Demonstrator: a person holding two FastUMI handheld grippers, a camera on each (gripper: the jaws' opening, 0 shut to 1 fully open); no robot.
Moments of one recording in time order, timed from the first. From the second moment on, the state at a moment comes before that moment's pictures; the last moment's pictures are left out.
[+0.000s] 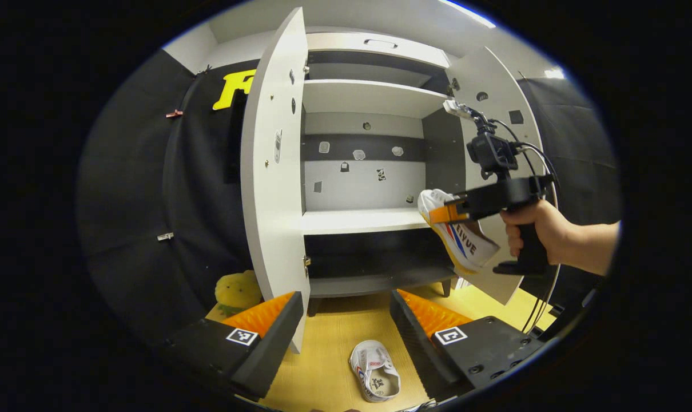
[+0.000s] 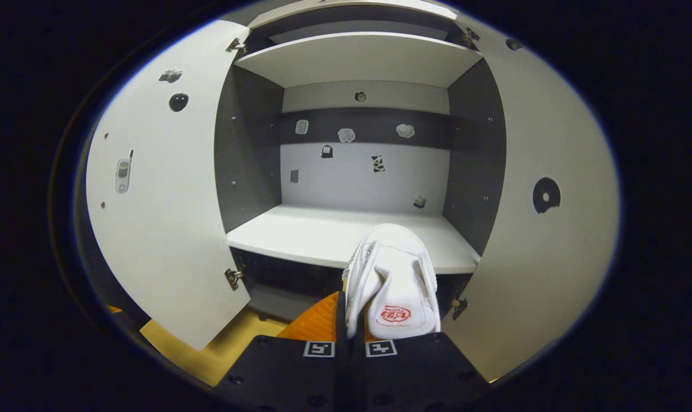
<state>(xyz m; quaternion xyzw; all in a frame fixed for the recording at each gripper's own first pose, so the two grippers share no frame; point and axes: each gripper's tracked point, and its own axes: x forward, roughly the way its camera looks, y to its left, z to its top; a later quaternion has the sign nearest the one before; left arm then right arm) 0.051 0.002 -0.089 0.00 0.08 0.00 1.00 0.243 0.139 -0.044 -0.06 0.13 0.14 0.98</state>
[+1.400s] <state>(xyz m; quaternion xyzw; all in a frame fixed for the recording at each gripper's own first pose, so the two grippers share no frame) 0.055 0.043 -0.093 -0.01 0.11 0.09 0.99 0.500 0.153 -0.074 -0.11 0.27 0.07 0.96</state>
